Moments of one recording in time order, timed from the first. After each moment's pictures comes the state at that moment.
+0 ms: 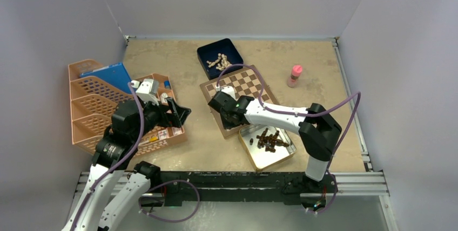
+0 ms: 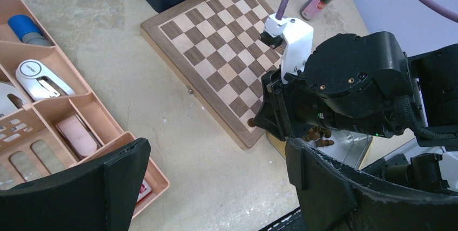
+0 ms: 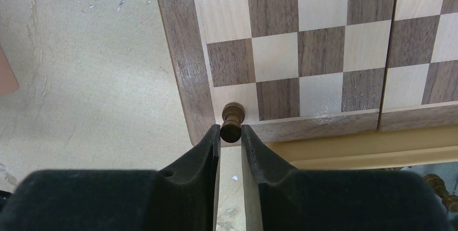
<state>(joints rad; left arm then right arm) -0.35 0.54 0.83 -0.62 0.17 -0.39 1.01 1.79 1.31 -0.68 0.30 0.67</state>
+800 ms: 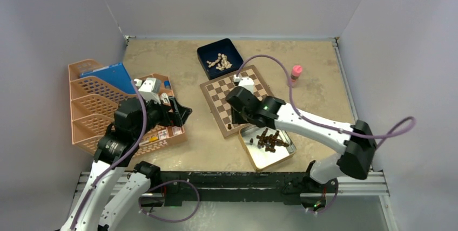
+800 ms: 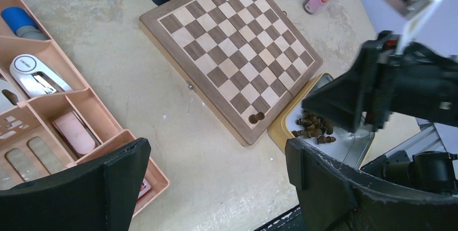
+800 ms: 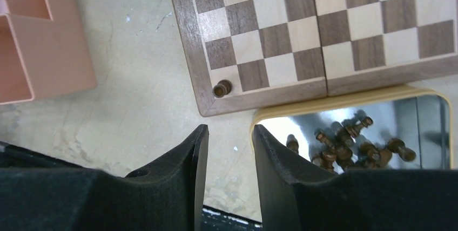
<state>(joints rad) -0.35 0.57 0.83 -0.62 0.18 -0.39 1.01 1.50 1.23 -0.70 0.36 0.73</state>
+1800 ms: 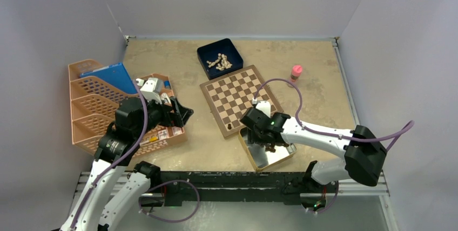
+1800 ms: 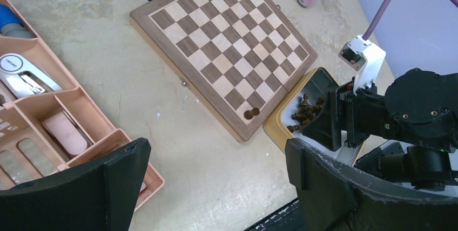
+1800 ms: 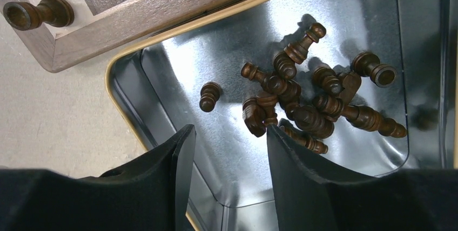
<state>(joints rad) -0.35 0.59 0.83 -0.62 0.21 -0.39 0.98 1.36 0.85 -0.73 0.33 0.89</state>
